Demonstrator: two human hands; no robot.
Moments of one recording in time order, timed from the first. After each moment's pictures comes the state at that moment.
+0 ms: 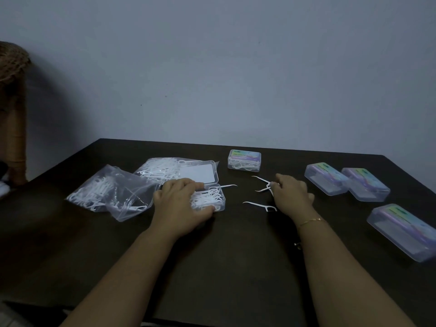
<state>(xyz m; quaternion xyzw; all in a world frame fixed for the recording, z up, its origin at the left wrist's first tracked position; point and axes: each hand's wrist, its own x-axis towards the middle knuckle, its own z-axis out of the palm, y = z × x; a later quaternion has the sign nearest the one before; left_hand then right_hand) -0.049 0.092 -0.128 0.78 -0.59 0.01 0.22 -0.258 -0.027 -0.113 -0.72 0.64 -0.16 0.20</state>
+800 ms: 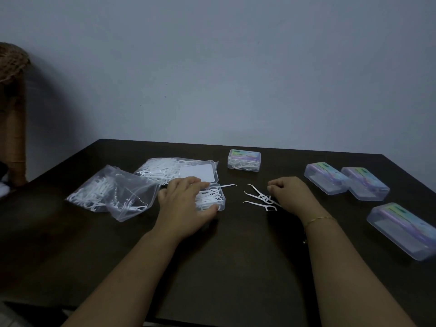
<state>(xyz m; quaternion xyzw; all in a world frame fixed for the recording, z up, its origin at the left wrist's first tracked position) -0.057 0.090 -0.129 0.76 -0.60 0.02 0.24 -0.266 -0.021 -0.100 -0.74 0.58 -0.18 0.29</state>
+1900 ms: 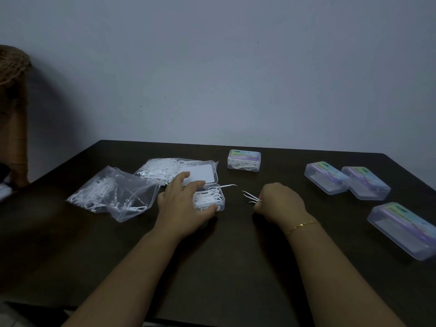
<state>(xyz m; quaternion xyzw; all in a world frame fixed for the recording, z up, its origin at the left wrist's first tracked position) -0.055 0.088 -0.132 0.77 -0.57 -0.03 0.27 -0.241 -0.002 -0.100 -0.80 0.59 0.01 0.11</state>
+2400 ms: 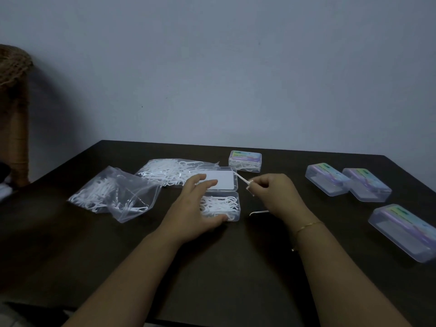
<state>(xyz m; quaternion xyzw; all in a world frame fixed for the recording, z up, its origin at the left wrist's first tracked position) -0.055 0.091 -0.137 0.67 -0.65 -0.11 0.35 -0.241 0.004 -0.095 -0.75 0.51 -0.29 0.31</state>
